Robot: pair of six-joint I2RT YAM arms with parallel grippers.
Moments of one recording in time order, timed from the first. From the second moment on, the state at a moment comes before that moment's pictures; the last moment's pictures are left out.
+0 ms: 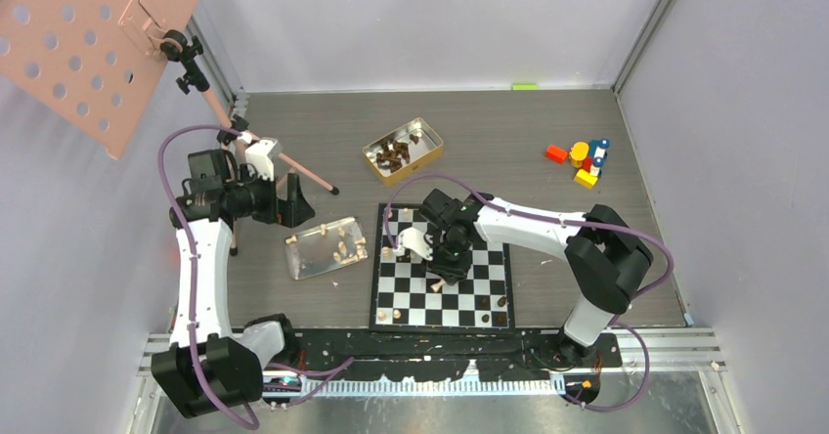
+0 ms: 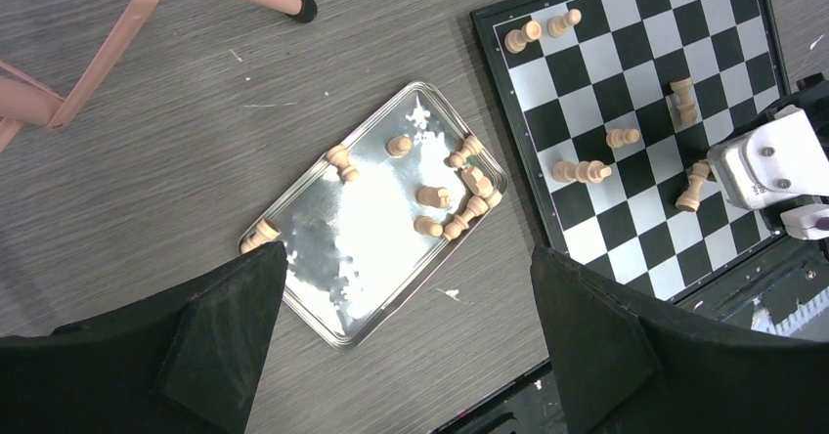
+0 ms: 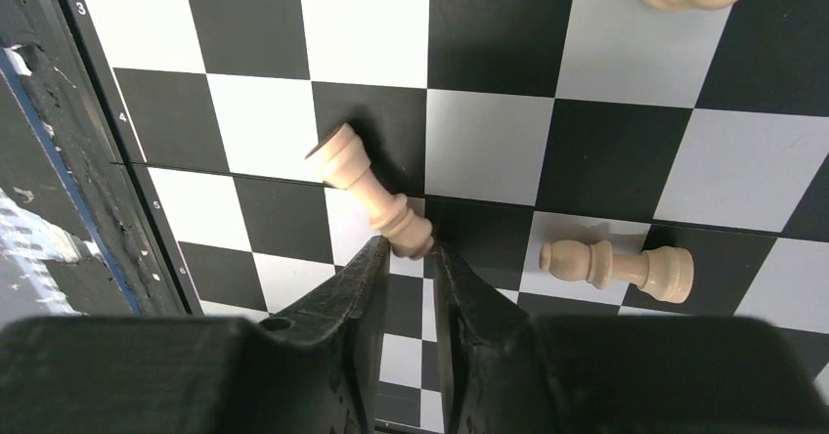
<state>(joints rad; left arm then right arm) 0.24 1.06 1.05 -0.90 0.66 0.32 0.89 1.68 1.08 -0.78 -0.33 -0.60</state>
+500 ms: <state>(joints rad) 0.14 1.11 1.07 -0.90 0.63 0.32 0.89 1.70 1.13 -0.84 -0.30 -0.55</state>
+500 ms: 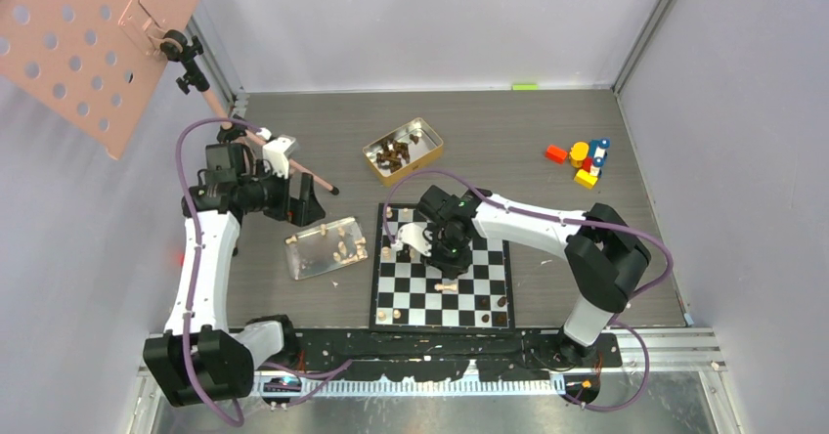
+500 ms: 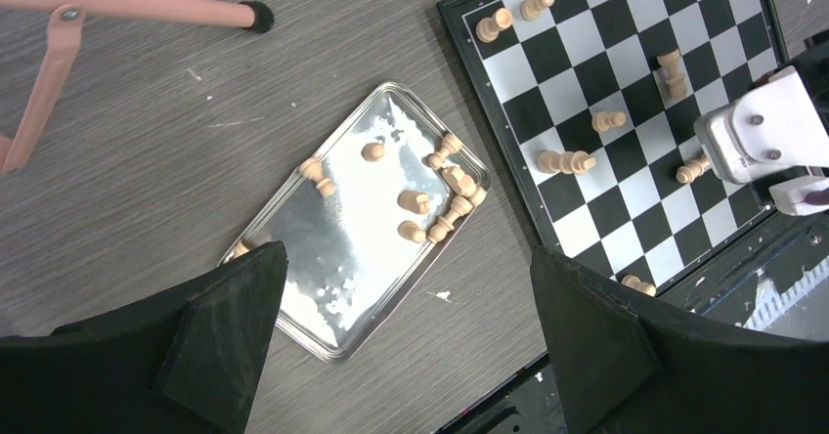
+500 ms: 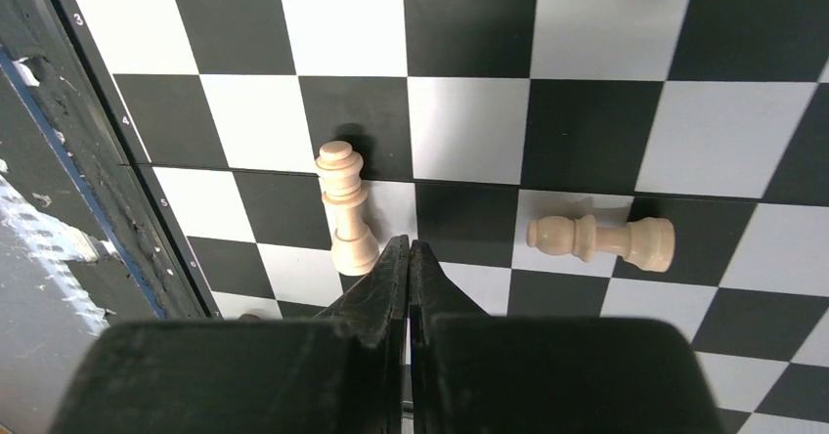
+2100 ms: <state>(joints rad) 0.09 1.07 1.04 -0.83 0.54 0.32 1.02 1.78 1.21 -0.78 -0.16 -0.43</state>
